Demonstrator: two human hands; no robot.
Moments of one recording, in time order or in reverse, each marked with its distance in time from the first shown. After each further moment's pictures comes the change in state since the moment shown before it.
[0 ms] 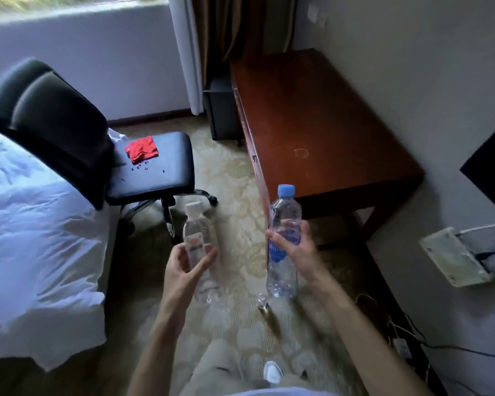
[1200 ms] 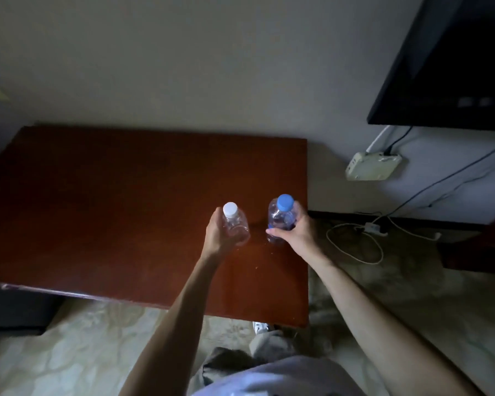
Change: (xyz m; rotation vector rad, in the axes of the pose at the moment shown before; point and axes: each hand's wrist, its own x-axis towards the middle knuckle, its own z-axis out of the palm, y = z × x) left_hand 0.562 0.069 0.406 0.726 -1.305 0.487; right_hand 0.384 -0.020 -0.063 0.038 1.261 0.068
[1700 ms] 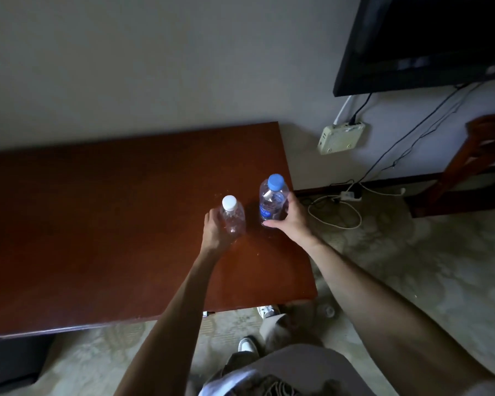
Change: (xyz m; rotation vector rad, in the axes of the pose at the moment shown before) left_hand 0.029 -0.036 0.002 0.232 -0.164 0.092; right_hand -0.007 0.029 0.021 -0.077 0.123 0.092
